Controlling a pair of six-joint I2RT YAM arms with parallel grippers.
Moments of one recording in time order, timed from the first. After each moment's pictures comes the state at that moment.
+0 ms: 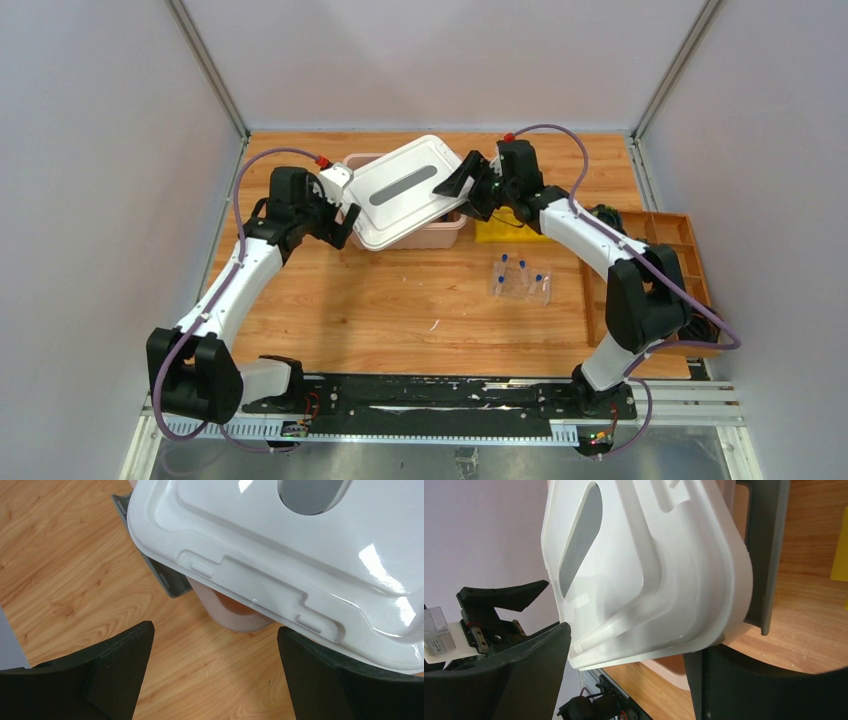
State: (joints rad) left arm -0.17 1.23 0.95 -0.40 0.19 0.36; right arm 0.44 1.62 1.18 -0.06 -0.38 0.97
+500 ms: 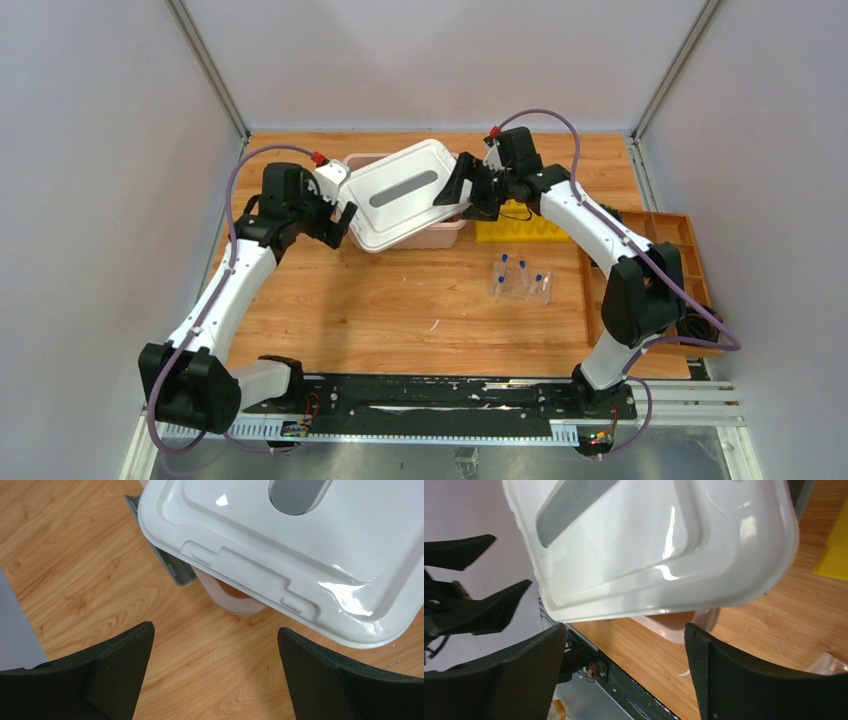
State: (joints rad) left arm -0.17 1.19 1.01 -0.51 0.19 0.37; right arm 0.44 1.67 1.41 -0.46 -0.48 0.72
